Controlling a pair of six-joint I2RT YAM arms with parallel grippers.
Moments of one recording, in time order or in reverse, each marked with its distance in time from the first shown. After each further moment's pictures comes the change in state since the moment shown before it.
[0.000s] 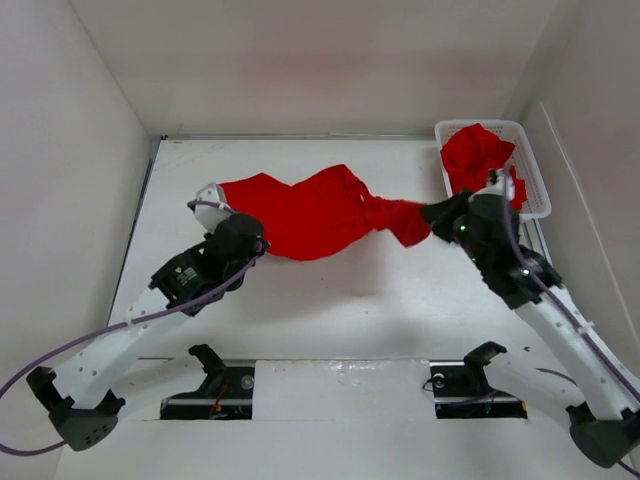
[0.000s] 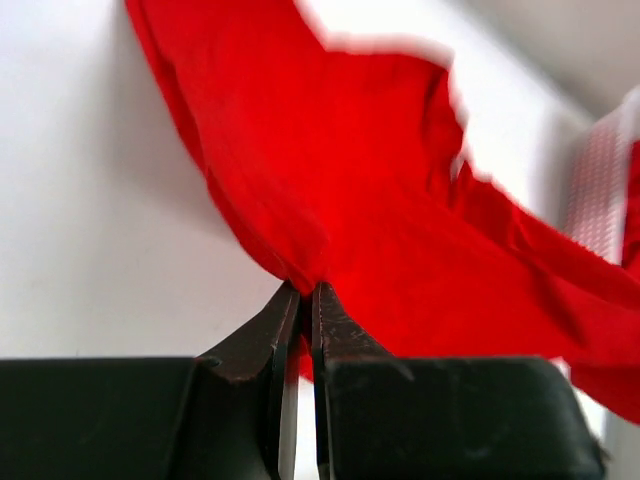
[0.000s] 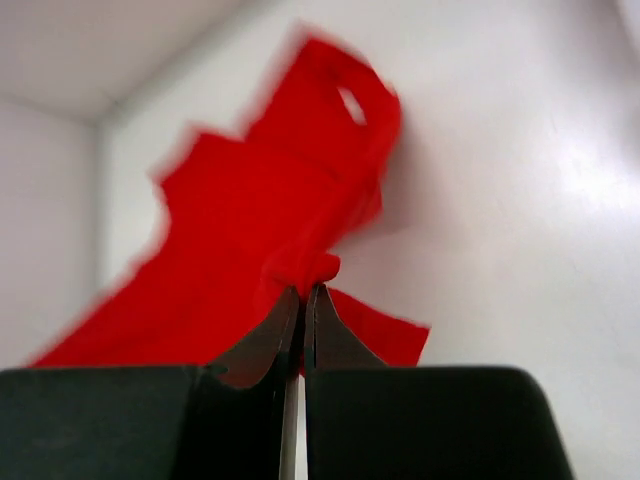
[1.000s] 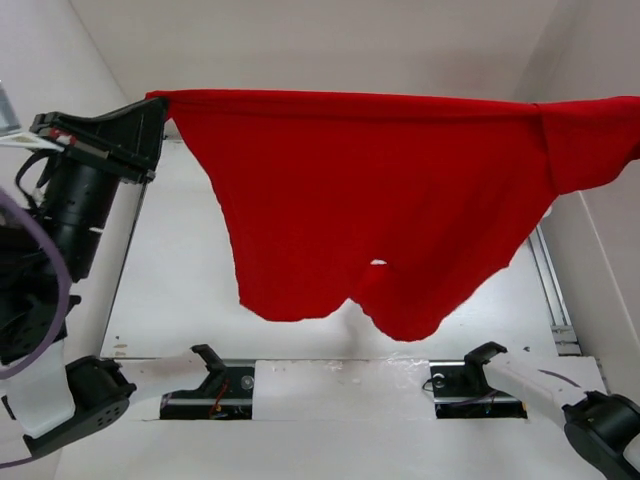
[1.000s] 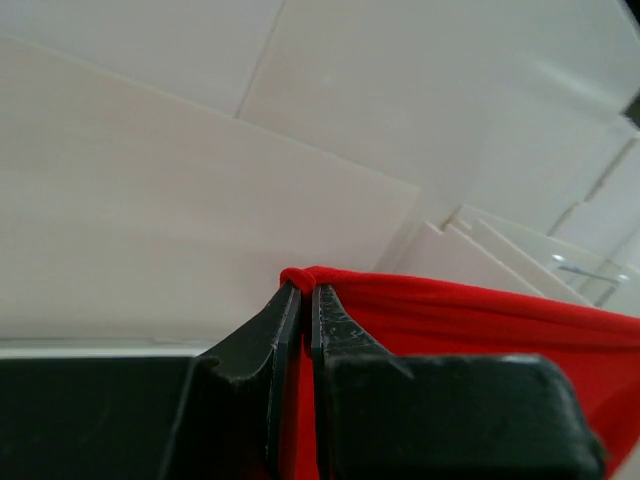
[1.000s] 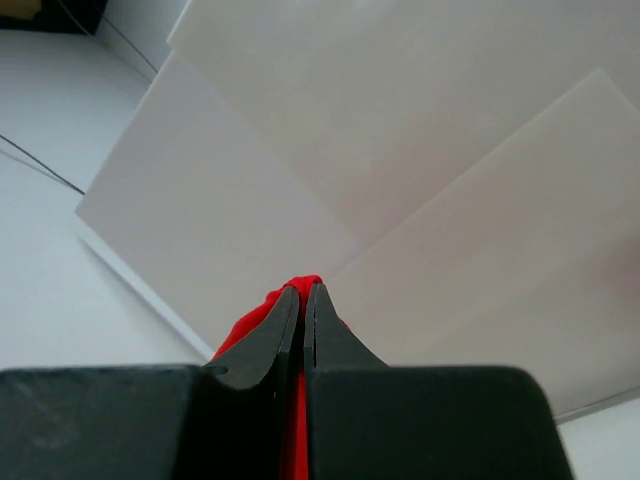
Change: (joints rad) left arm -0.009 0.144 1.159 0.139 0.235 0.718; right arm -0.052 -0.014 1.189 -0.096 0.270 -0.247
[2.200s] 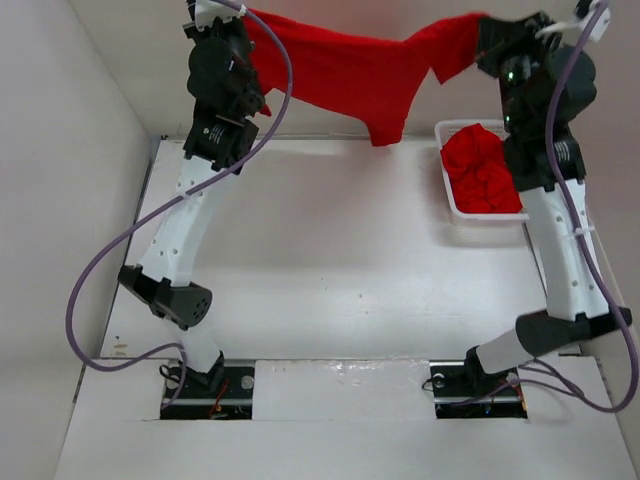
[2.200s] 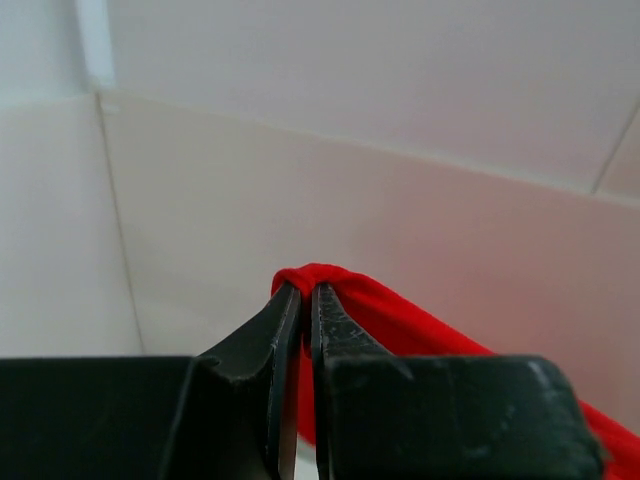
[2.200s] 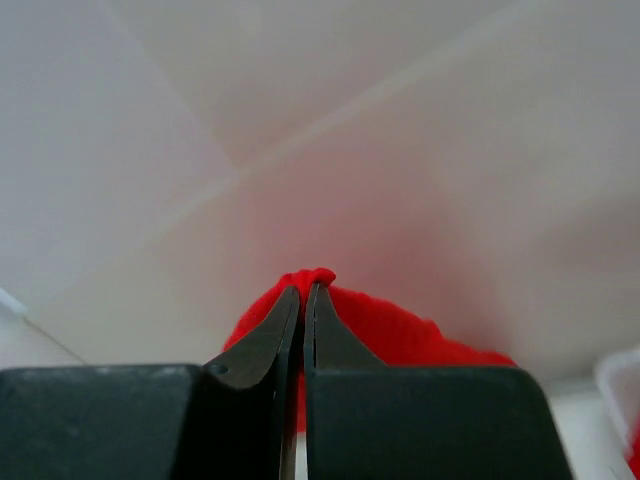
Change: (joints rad) left arm 0.325 0.724 0.123 0.728 -0.365 0.585; right arm -0.197 0.661 0.031 0.394 -0.271 -0.069
